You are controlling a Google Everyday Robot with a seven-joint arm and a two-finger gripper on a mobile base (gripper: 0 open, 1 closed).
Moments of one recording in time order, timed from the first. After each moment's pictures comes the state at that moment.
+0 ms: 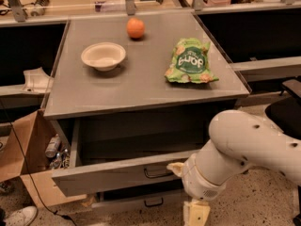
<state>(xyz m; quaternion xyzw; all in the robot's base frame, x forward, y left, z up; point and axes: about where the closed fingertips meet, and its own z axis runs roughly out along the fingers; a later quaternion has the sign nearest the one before) 0.324 -0.077 0.684 -0.70 0.67 0.20 0.11</state>
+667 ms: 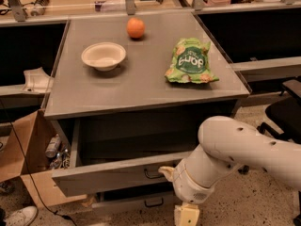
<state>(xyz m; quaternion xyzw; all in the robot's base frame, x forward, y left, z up) 0.319 -0.053 0.660 -0.71 0.66 0.24 0.10</state>
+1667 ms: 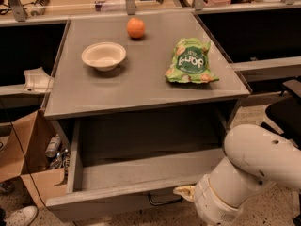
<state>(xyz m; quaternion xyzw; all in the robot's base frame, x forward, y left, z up) 0.261 -0.094 0.681 -0.69 0.66 0.27 0.08</state>
